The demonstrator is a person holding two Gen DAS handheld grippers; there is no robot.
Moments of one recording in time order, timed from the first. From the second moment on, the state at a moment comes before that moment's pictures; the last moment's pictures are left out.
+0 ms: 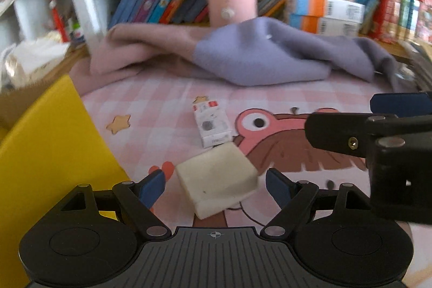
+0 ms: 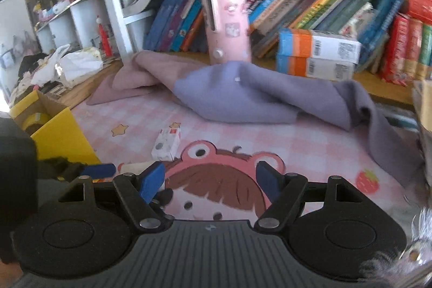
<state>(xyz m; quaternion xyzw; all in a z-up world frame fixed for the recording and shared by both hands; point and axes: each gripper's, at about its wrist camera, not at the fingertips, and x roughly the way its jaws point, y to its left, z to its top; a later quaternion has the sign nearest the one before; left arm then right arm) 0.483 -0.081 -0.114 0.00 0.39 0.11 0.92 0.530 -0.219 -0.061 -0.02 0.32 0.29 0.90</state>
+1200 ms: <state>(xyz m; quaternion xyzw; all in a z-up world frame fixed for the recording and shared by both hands) 0.387 -0.100 -0.077 0.04 0.38 0.03 0.92 0.573 -0.129 -0.096 -0.11 0.30 0.37 0.88</state>
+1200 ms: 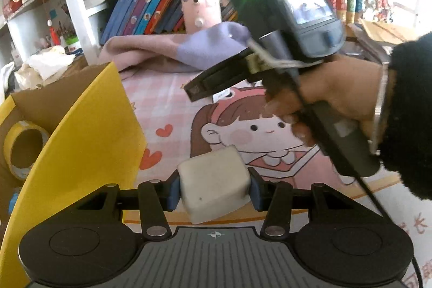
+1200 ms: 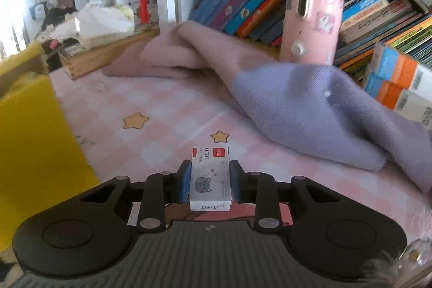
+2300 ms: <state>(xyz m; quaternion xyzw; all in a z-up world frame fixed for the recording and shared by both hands) 0.323 -0.116 0.013 0.10 0.36 -0.13 0.92 0.414 -0.276 -0.021 -0.03 0.33 0.29 0.90</state>
